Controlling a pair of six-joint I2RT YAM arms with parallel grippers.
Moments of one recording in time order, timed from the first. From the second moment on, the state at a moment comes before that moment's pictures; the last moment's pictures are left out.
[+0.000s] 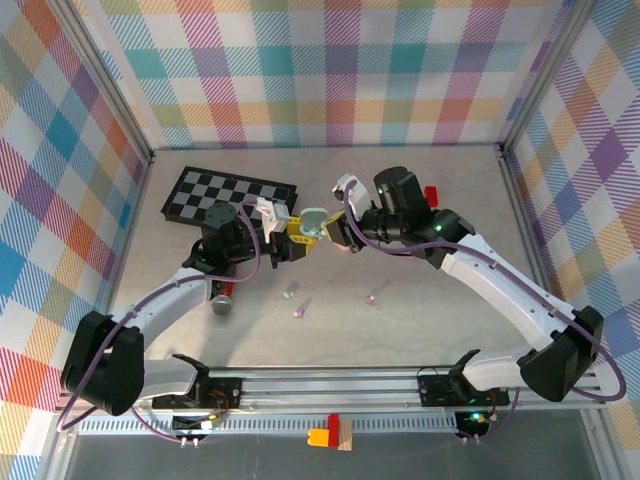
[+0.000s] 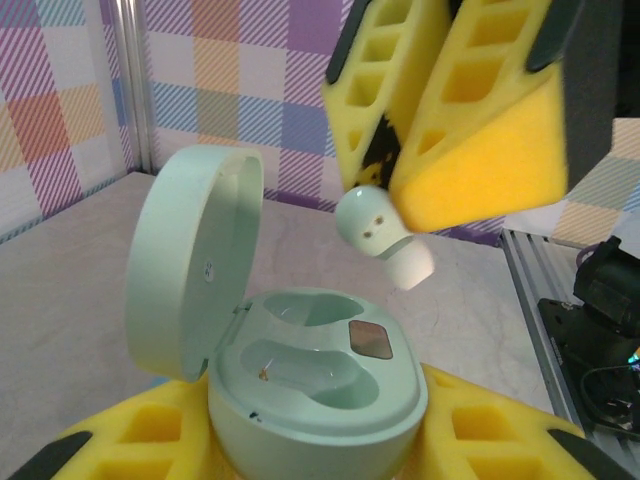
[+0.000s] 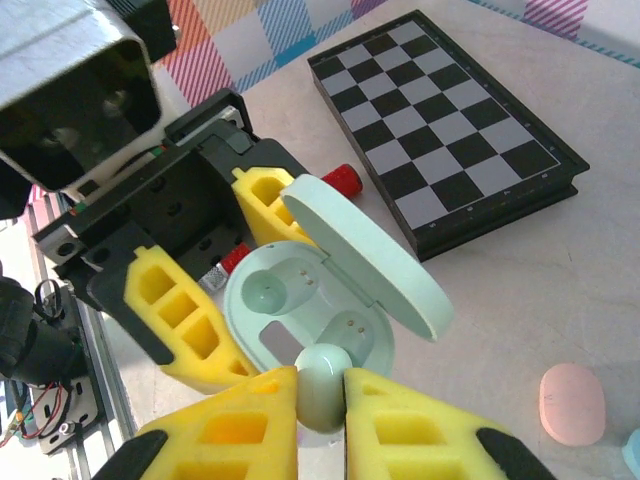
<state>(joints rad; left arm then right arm) -0.41 1.27 0.71 0.44 0.92 0.02 0.72 1.33 1.31 -0.56 -0.37 0.02</state>
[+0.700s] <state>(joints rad) -0.41 1.26 0.71 0.41 0.95 0.03 0.72 1.37 1.31 -0.53 -0.36 0.02</state>
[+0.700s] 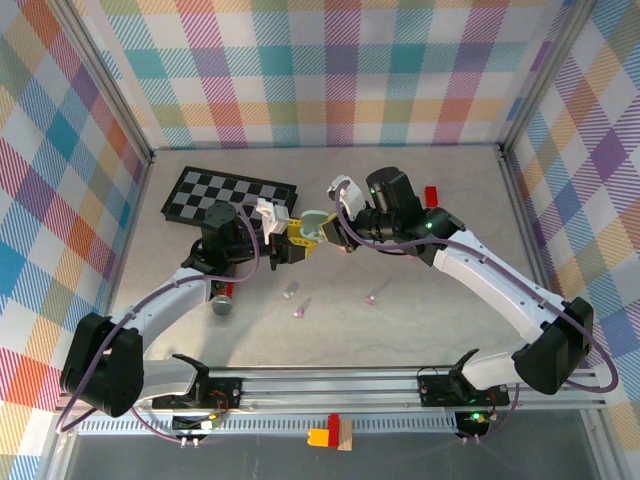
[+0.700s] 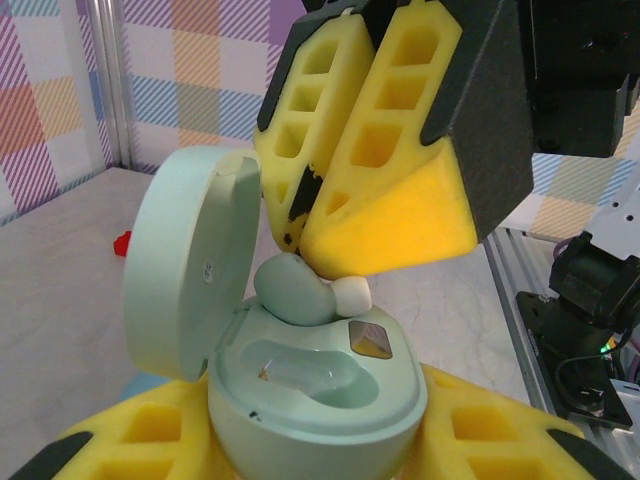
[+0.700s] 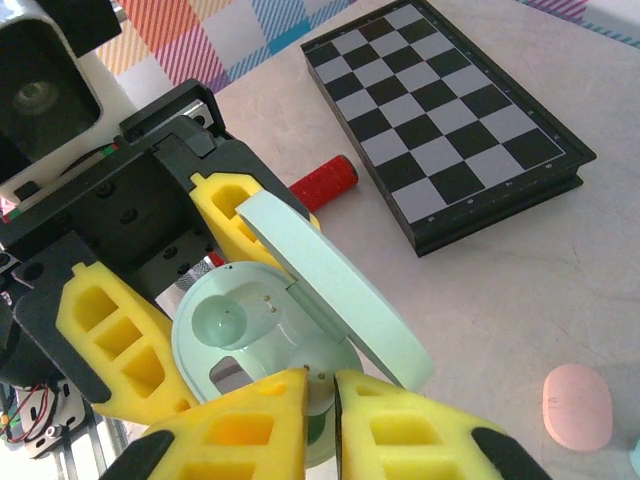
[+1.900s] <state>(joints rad) -0.41 1.26 0.71 0.45 0.95 0.02 0.65 1.34 1.31 -0.49 -0.38 0.28</state>
